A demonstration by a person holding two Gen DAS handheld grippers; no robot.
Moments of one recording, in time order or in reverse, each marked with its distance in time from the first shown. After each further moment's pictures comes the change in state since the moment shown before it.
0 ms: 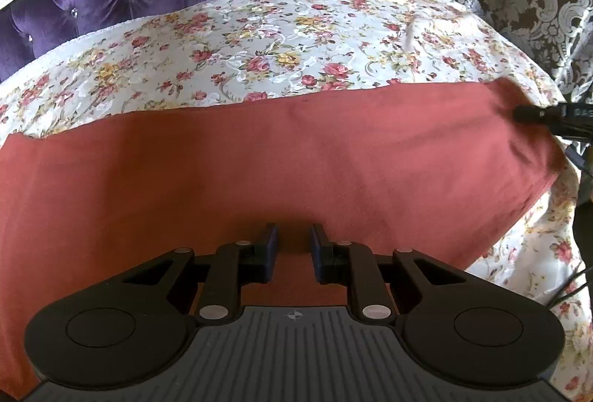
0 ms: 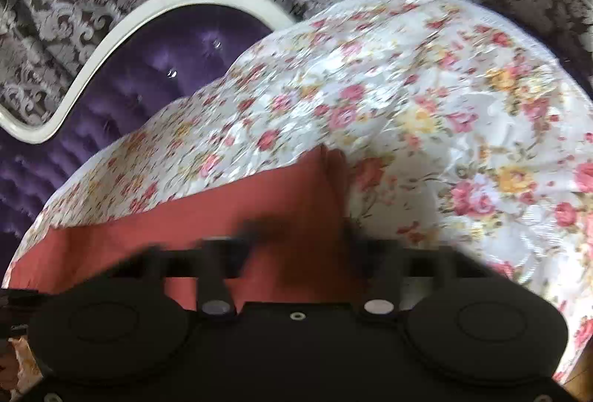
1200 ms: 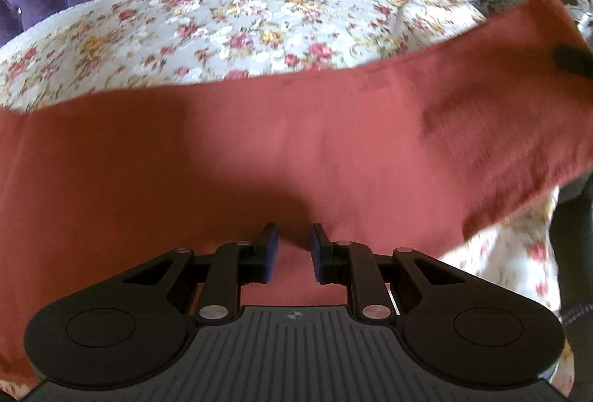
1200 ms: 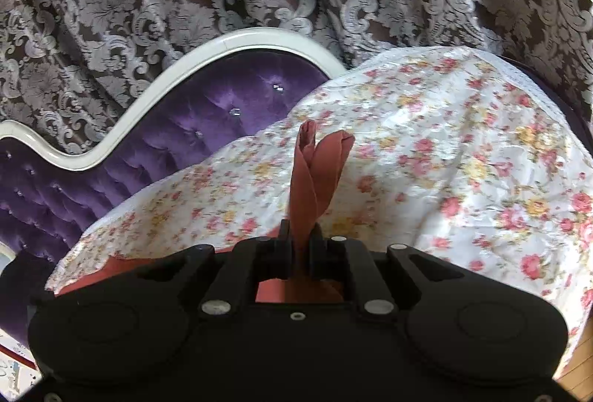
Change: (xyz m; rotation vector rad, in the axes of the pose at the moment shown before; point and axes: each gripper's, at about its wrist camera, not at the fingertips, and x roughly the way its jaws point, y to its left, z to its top) left arm -0.008 -0.004 0.002 -0.038 0.103 -0.070; right arm -0.067 0.102 0.020 0.020 -0.106 0.022
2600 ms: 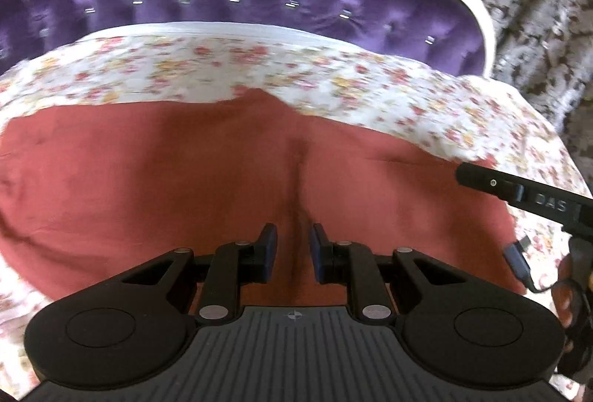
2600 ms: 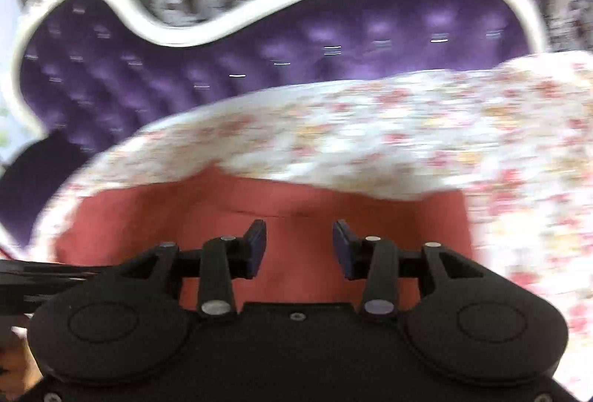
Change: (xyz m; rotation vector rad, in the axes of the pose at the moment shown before) left arm -0.097 0.177 -0.056 -0.321 -0.215 0.143; right arm 0.136 0.202 -0.096 -0.332 0.123 0.092
